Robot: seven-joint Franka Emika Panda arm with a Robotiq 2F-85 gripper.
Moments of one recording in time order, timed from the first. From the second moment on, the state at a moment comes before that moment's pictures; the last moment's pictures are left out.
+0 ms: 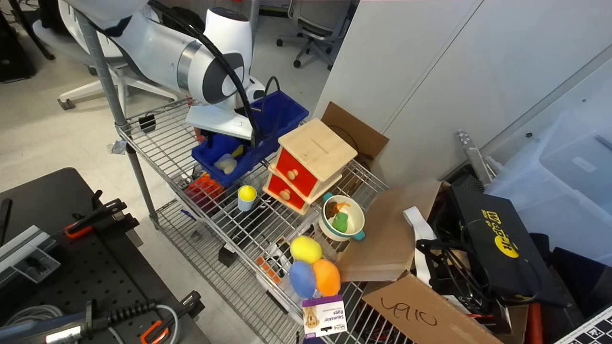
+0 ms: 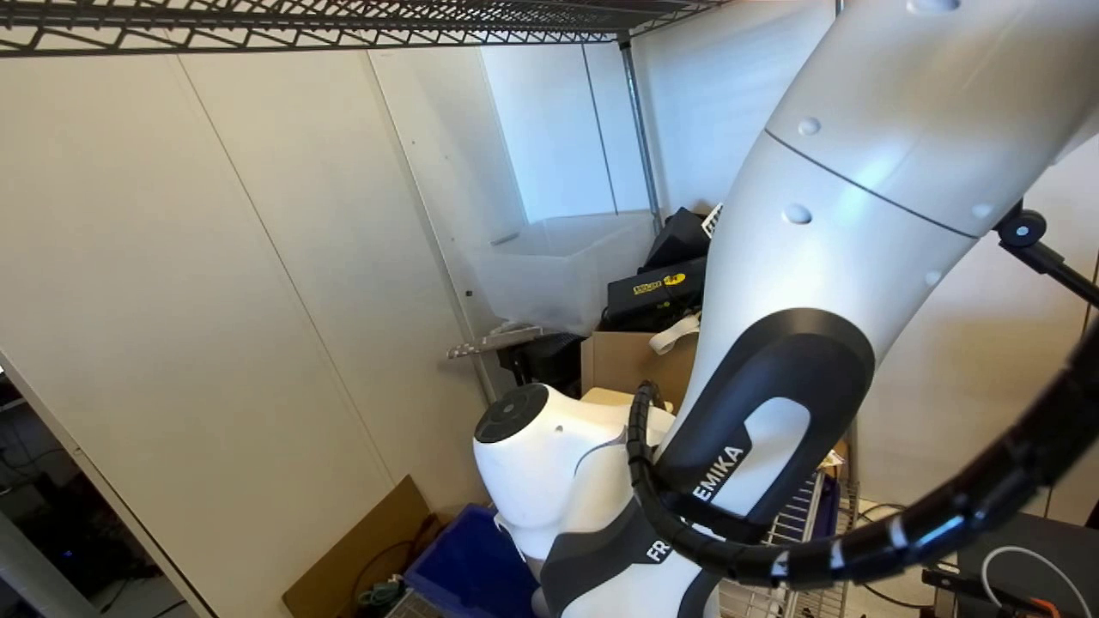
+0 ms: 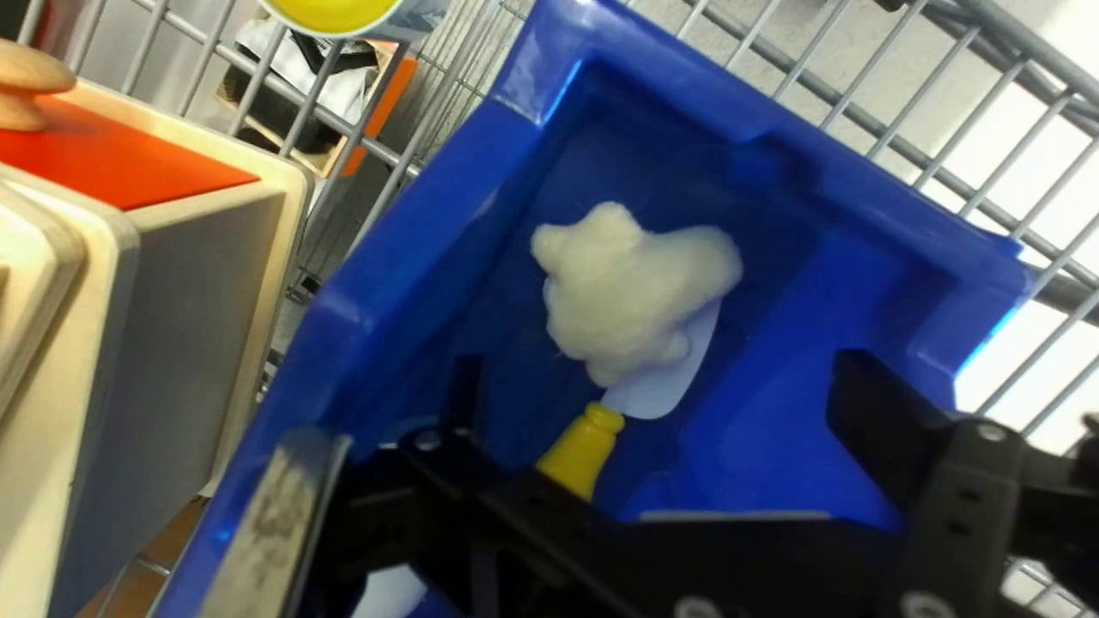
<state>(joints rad) 0.15 0.70 0.09 -1.80 -0.25 2.46 -0.26</state>
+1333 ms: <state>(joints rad) 0.13 0.70 0.15 -1.83 -0.27 2.45 -0.55</state>
